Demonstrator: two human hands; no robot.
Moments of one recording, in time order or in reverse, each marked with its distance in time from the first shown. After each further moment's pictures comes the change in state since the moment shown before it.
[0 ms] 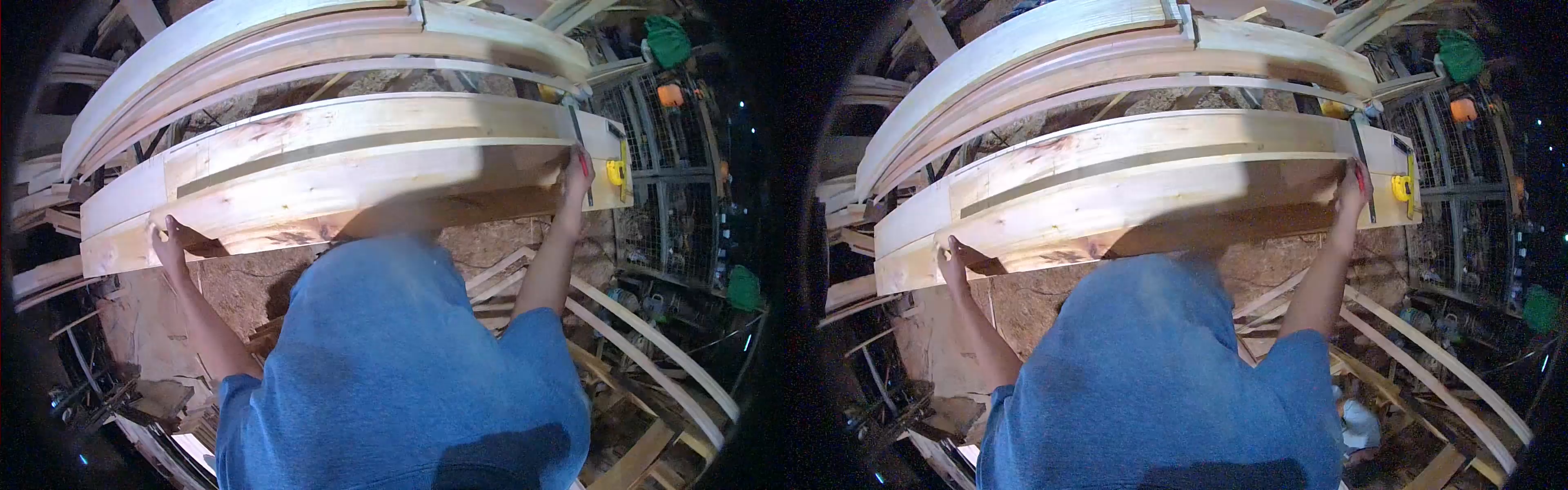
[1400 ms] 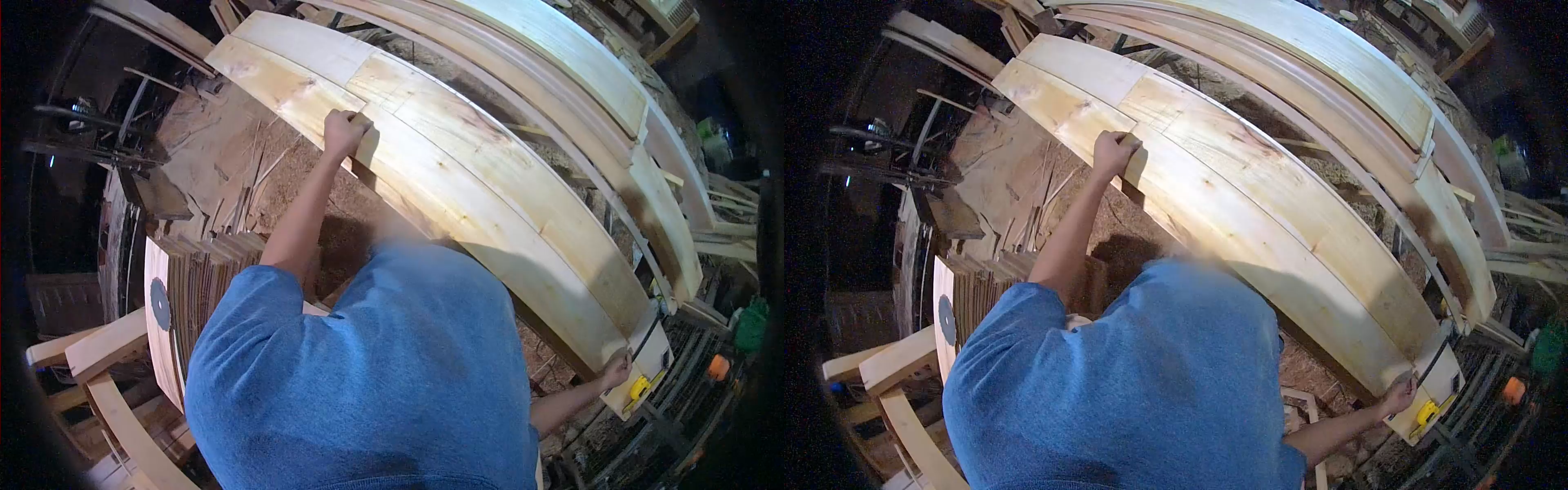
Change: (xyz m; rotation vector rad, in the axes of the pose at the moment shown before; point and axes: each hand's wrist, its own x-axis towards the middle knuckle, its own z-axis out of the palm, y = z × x) left_hand -0.035 0.023 0.047 0.081 -0.088 0.010; right_hand 0.098 0.131 -0.069 -0.401 -0.249 -0.420
